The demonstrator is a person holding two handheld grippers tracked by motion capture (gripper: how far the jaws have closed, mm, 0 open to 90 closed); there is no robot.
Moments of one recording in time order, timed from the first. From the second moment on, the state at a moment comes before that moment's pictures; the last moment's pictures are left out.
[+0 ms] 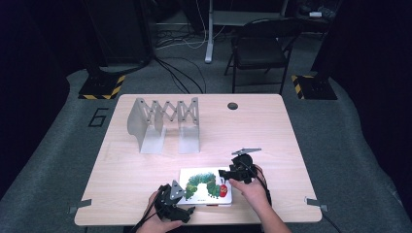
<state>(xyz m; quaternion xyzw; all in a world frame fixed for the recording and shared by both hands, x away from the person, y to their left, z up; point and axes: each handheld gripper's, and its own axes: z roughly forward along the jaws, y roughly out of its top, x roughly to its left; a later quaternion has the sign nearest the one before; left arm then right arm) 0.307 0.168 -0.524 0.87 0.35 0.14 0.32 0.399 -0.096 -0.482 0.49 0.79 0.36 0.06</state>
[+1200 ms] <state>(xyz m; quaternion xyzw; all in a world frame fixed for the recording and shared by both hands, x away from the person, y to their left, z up) 0.301 0.157 -0.525 0.85 0.35 0.21 0.33 0.397 -0.095 -0.476 0.49 0.79 0.37 0.06</state>
